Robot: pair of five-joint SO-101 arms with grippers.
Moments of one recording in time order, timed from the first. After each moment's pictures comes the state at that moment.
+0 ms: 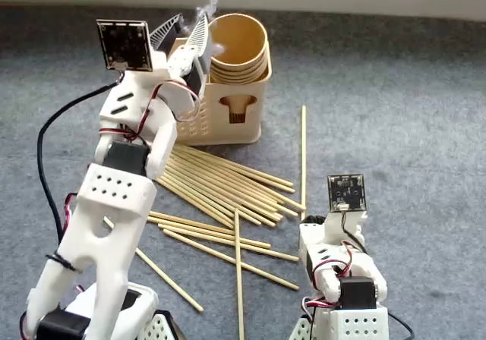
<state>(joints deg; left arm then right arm) 7.6 -31.3 34.2 5.7 13.2 -5.9 -105.1 95.9 65.1 3.7</state>
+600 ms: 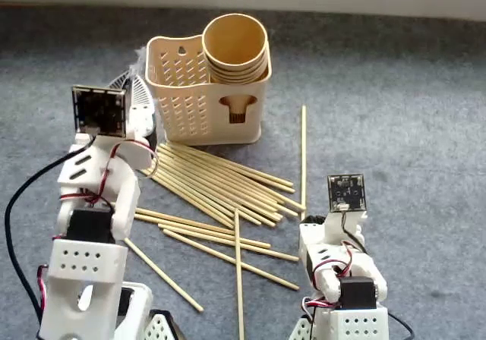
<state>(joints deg) -3.5 -62.3 60.3 18.3 0.7 -5.9 -105.1 95.9 65.1 3.7</state>
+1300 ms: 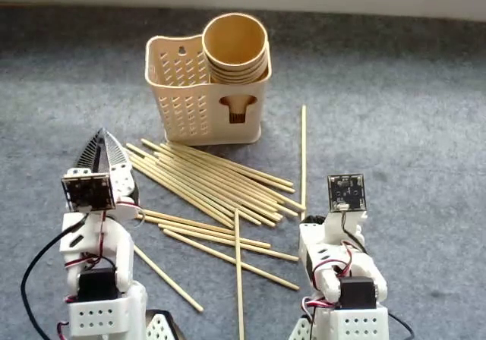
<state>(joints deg) -12.0 -103.1 96.0 19.6 0.6 -5.9 -105.1 95.9 65.1 3.7</state>
